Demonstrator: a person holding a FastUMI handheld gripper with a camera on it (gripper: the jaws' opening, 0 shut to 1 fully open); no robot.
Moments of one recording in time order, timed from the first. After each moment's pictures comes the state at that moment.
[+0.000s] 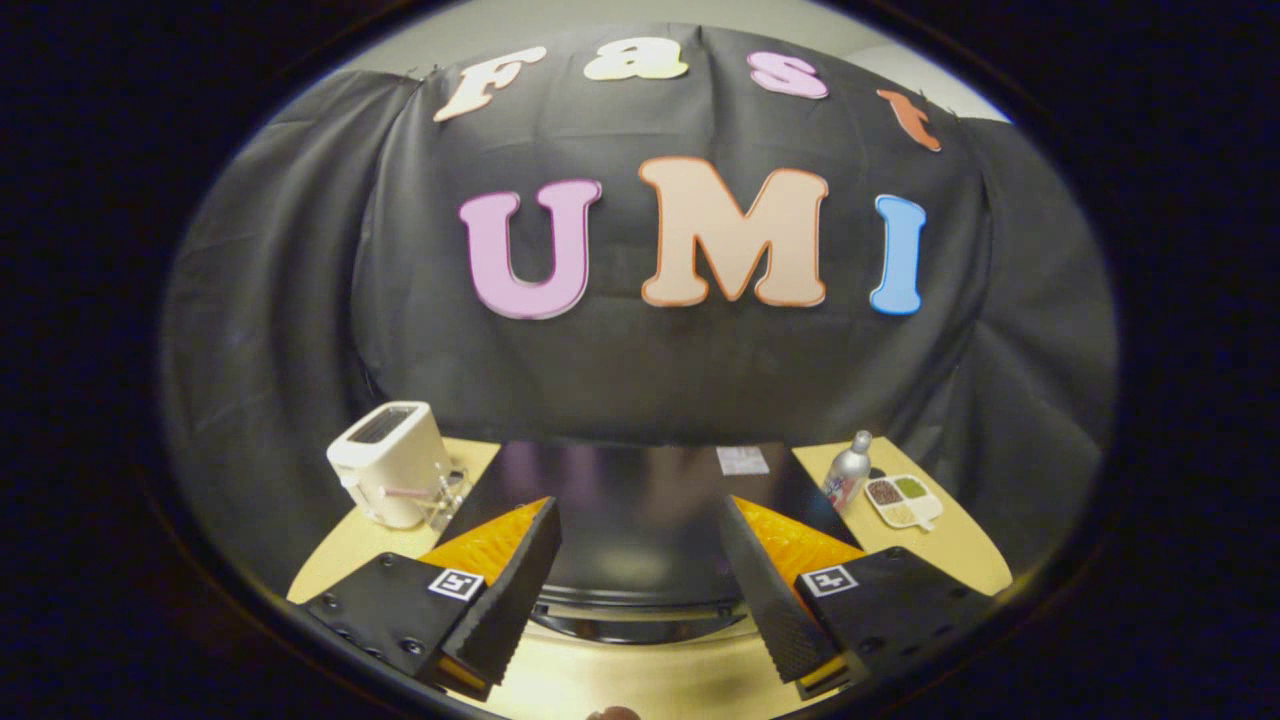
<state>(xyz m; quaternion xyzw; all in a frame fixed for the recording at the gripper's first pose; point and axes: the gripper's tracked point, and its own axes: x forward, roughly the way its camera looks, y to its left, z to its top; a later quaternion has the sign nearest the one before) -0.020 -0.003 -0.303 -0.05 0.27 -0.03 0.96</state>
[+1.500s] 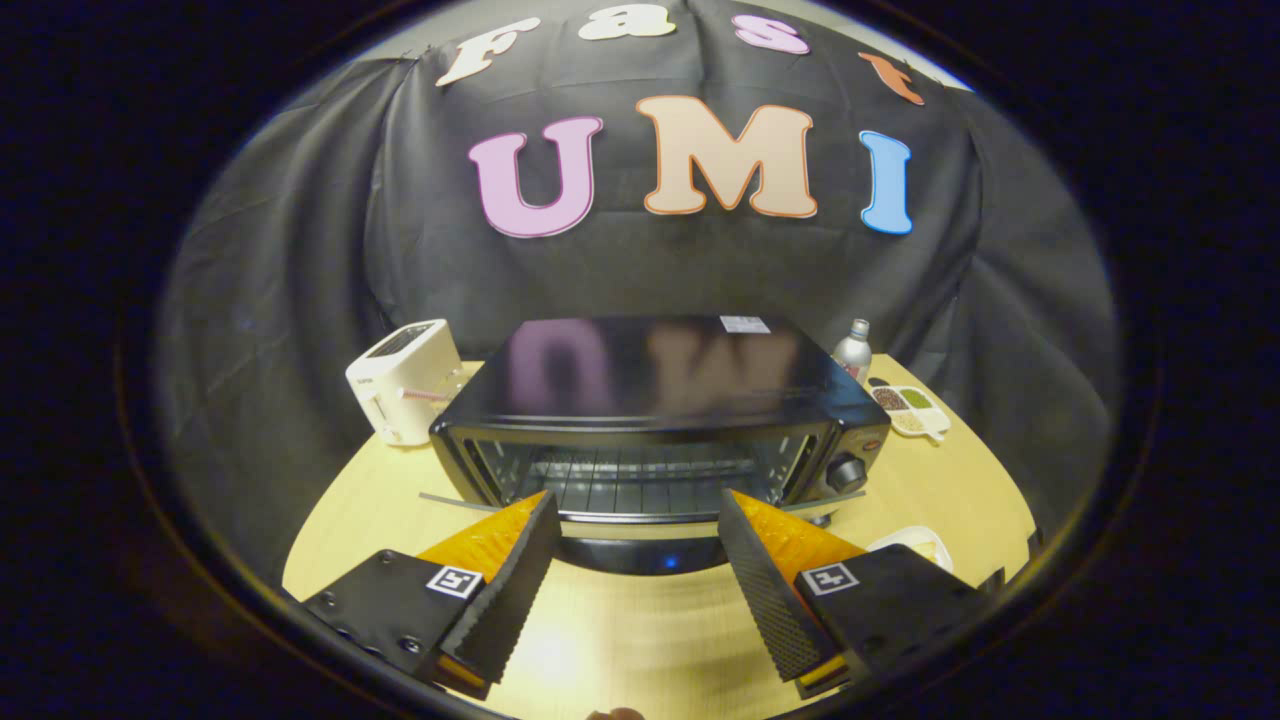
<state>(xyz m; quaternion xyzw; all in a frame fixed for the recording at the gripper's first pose) -0.130 -0.007 -0.357 -0.03 0.34 -0.03 0.94</state>
